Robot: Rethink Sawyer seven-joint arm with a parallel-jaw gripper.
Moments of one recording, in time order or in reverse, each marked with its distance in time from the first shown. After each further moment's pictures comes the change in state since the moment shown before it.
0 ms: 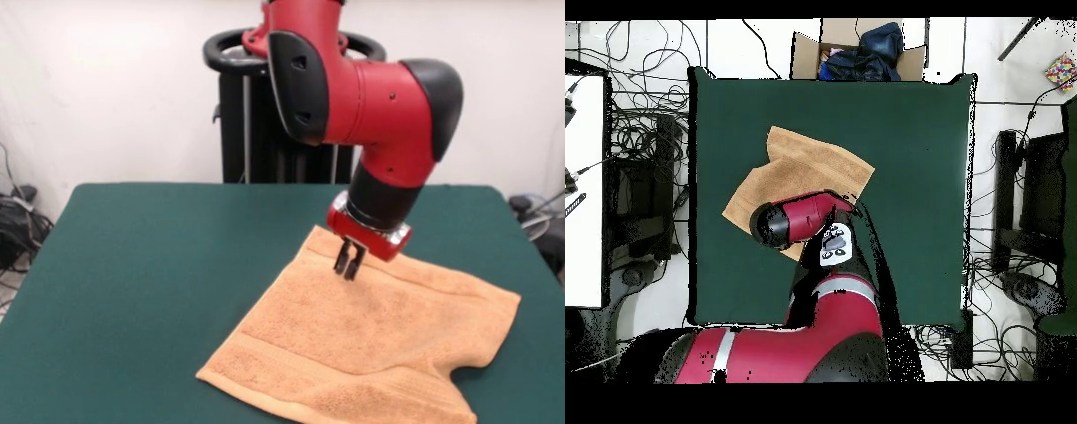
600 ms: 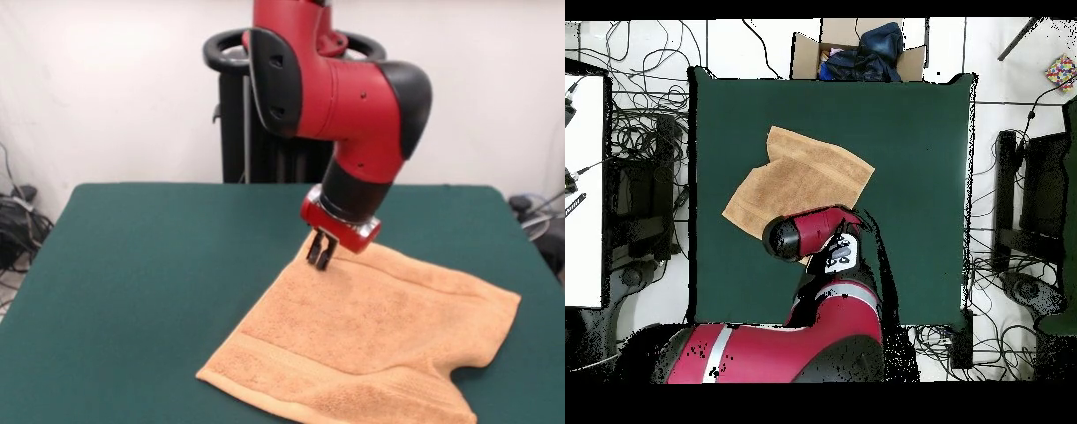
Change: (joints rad) arm 0.009 0.024 -0.071 0.039 0.001 -0.076 0.000
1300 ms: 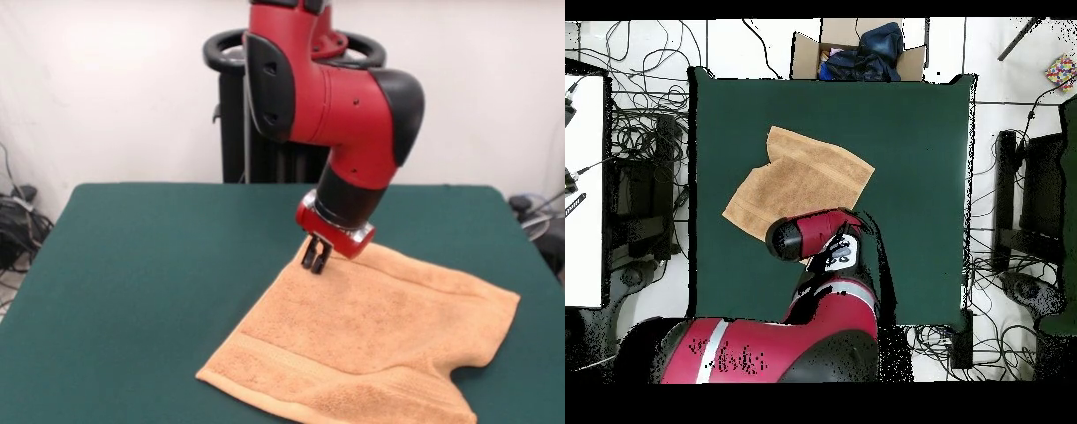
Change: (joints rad) arm 0.014 0.031 -0.034 -0.008 0.032 -0.036 0.000
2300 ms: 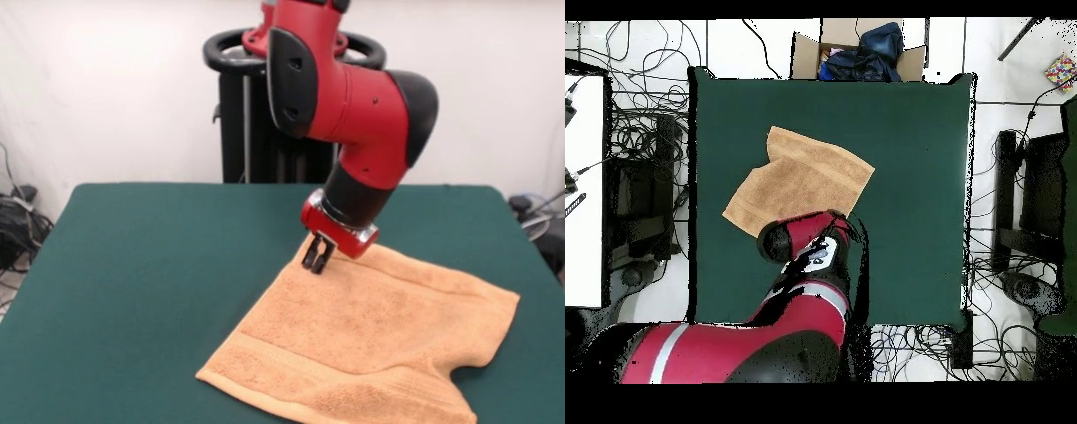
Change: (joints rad) arm 0.100 0.038 -0.096 -0.016 0.048 -0.039 0.000
